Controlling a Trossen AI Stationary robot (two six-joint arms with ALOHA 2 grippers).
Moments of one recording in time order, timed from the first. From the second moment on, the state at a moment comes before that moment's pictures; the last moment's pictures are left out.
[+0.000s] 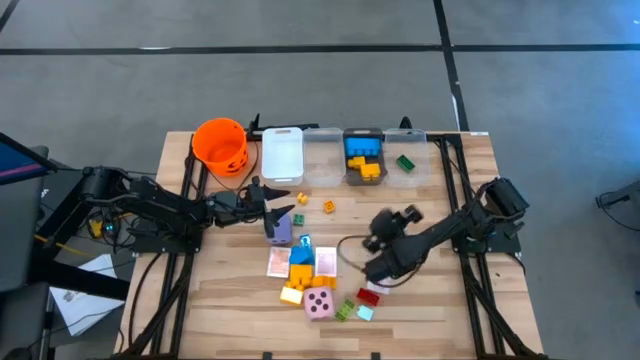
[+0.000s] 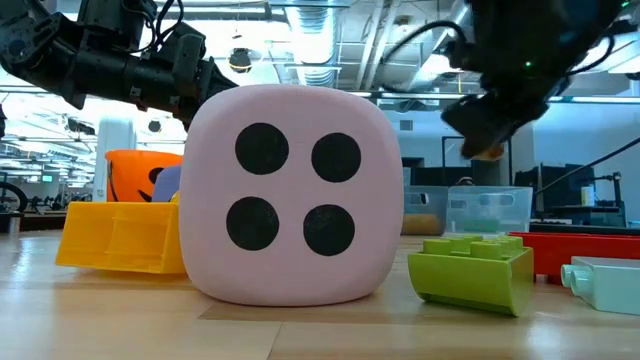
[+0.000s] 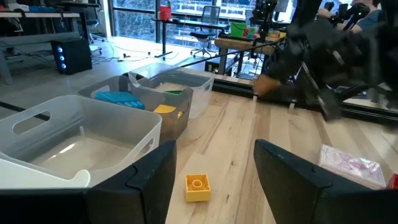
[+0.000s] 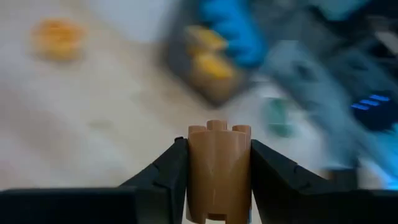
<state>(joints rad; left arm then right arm) 0.00 1.27 0.25 0.95 -0.34 -0.11 0.42 1.79 1.11 -1.32 0.99 1.46</state>
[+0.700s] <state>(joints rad) 0.00 1.26 0.25 0.96 -0.34 -0.11 0.00 1.37 0.86 -1.22 1.02 1.36</state>
